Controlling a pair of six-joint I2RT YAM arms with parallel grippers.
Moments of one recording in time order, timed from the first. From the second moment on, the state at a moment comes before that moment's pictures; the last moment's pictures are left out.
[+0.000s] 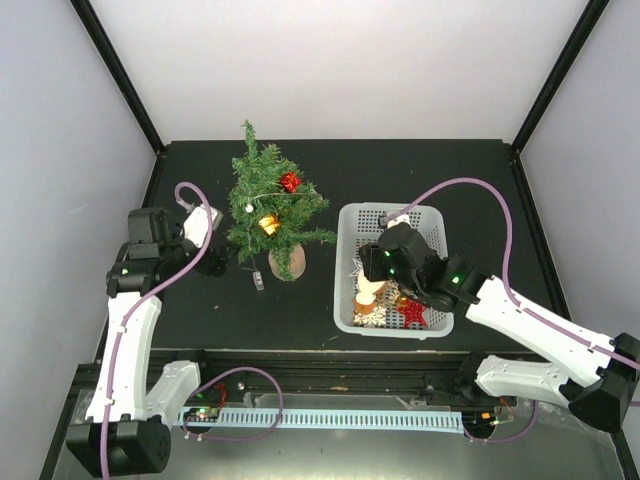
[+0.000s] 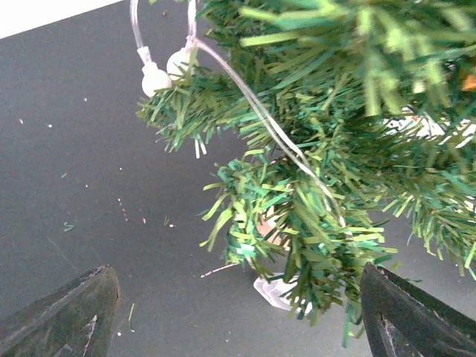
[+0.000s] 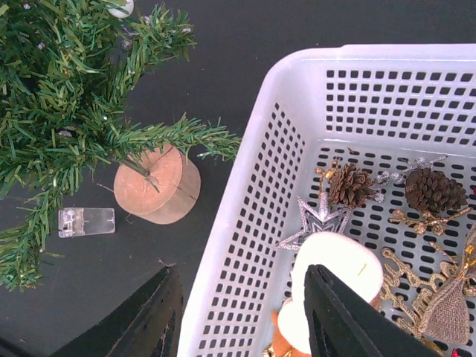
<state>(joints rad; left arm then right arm) 0.09 0.86 0.93 -0.81 0.51 0.37 0.93 1.08 1.00 -0.63 0.30 0.66</state>
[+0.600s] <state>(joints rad) 0.17 0.99 0.90 -0.73 0.69 0.39 0.91 1.06 0.94 -0.58 0.29 0.67</state>
